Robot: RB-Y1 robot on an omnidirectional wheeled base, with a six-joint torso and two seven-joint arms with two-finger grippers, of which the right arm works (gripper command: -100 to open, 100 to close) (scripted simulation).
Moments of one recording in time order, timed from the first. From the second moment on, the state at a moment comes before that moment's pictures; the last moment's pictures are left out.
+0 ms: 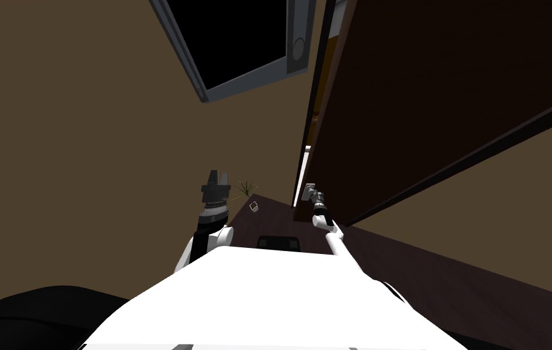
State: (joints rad) arm -0.08 -0.20 -0.06 -1.14 -0.31 -0.43 -0.27
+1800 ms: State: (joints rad) arm -0.09 -0.25 0.00 -1.09 -0.58 -0.43 -0.65
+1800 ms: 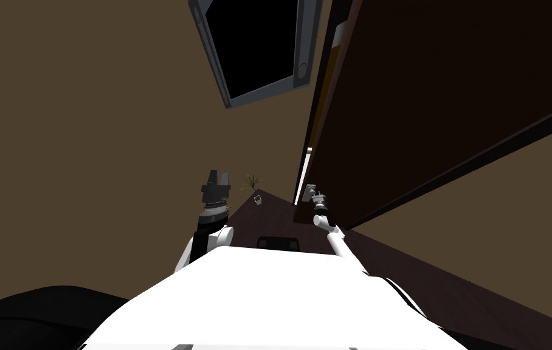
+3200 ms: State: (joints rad) arm -0.02 -0.21 0.04 -1.21 -0.79 -0.38 -0.89
